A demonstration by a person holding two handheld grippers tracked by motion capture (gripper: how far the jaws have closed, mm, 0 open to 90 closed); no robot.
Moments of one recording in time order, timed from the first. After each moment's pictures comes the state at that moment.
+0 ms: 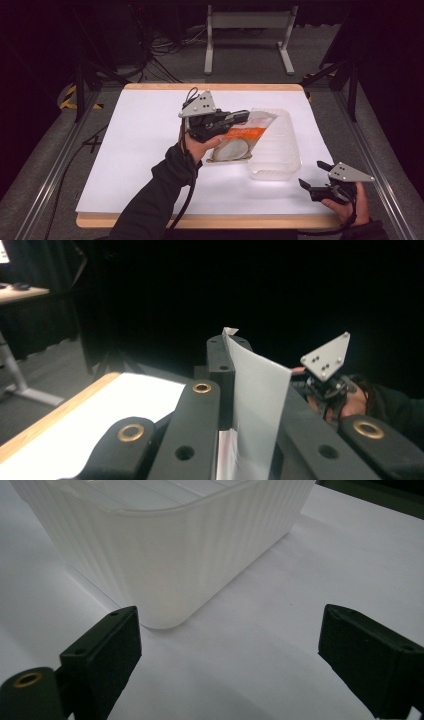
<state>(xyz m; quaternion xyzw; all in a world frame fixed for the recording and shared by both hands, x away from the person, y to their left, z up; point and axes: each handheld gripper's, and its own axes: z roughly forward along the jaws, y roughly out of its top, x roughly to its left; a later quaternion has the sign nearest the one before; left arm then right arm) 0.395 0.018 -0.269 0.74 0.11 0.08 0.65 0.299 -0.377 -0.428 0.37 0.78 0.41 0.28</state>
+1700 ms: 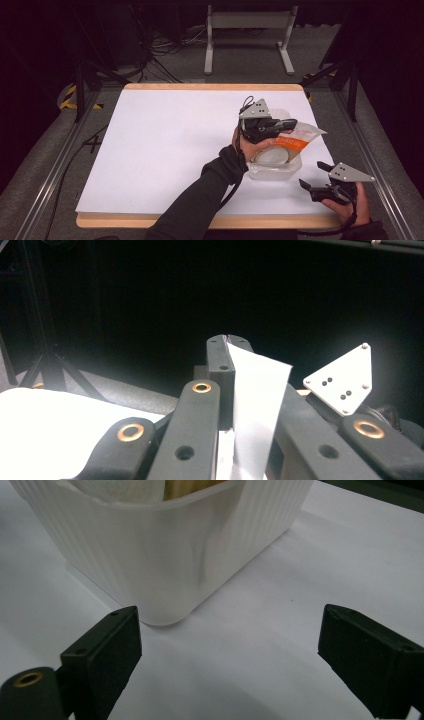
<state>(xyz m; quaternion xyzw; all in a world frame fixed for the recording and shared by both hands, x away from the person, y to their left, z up) 0.428 -0.097 -0.330 0.73 0.09 -0.01 0.68 0.299 -0.379 -0.430 0.37 0.78 0.41 0.28</state>
